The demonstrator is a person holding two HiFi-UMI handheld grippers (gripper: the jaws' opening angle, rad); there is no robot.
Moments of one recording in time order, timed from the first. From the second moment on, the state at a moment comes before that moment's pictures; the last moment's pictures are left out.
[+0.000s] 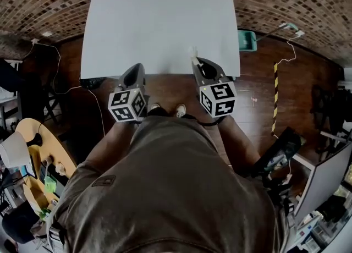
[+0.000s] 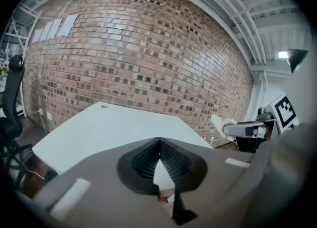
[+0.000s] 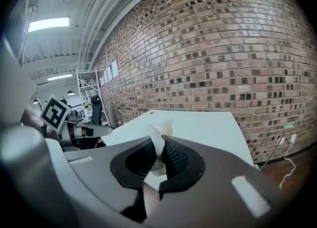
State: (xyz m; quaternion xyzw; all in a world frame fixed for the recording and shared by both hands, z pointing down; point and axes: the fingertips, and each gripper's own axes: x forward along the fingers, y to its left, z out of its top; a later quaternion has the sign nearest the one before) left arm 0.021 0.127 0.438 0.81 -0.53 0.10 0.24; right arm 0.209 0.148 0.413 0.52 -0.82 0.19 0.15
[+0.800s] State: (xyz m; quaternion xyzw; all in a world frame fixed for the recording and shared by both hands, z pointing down) left arm 0.015 0.141 0.418 0.83 -0.50 0.09 0.22; right arm 0.188 0.171 0.384 0.54 -0.81 0.17 0.14
